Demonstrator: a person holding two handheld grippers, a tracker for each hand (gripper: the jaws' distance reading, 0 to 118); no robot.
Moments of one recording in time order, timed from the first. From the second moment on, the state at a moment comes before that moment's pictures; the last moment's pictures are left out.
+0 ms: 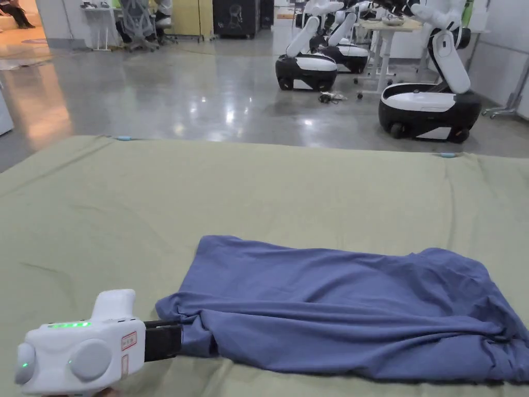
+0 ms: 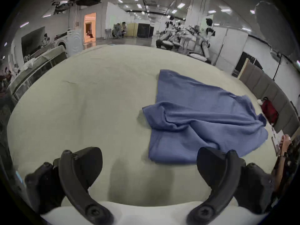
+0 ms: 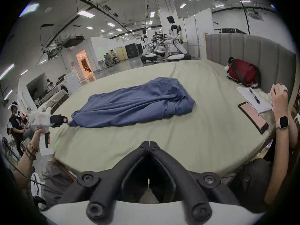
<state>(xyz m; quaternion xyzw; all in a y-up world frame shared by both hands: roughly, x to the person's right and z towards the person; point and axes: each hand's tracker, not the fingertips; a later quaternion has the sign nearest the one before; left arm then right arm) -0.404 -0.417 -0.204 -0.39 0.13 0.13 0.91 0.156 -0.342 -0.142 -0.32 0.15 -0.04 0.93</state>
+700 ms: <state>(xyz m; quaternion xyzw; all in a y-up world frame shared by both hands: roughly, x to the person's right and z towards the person) -0.375 -0.409 -0.224 -0.42 0.10 0.01 0.90 0.168 -0.352 -0.296 -0.38 0.11 0.04 0.92</state>
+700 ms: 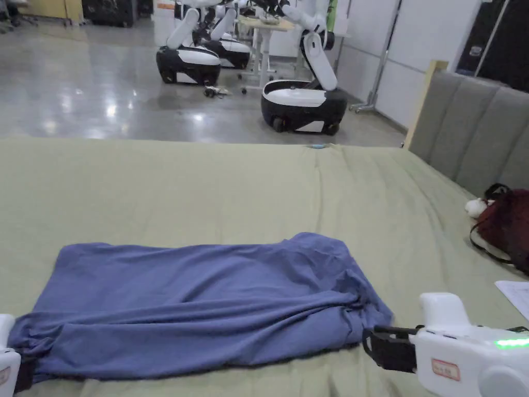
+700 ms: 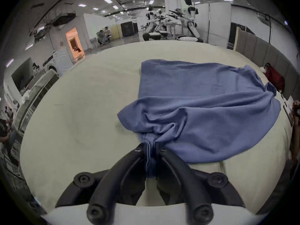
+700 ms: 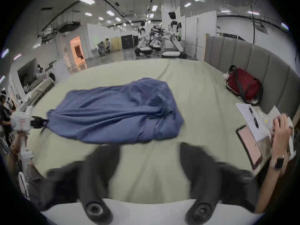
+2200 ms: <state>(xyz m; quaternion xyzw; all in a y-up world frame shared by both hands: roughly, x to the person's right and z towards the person) -0.366 -0.405 -0.053 -0.41 0.06 0.13 0.90 0.216 -0.391 -0.212 -0.46 0.12 0.03 0.88</state>
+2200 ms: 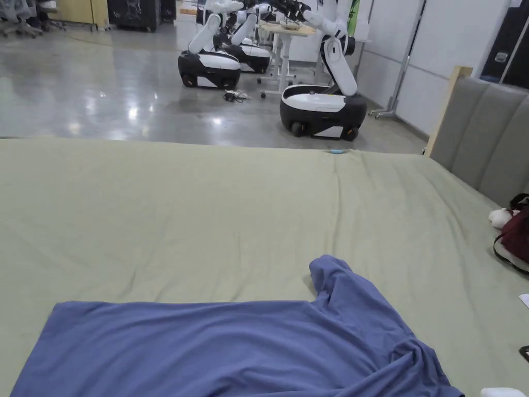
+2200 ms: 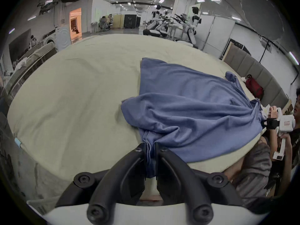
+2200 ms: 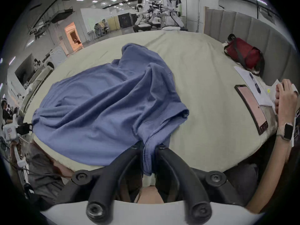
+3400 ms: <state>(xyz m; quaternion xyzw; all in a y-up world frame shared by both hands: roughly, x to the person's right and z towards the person) -0.414 -0.376 -0.286 -0.42 0.10 0.07 0.90 0.183 -0.290 -0.093 -0.28 0.18 -0.05 0.94</state>
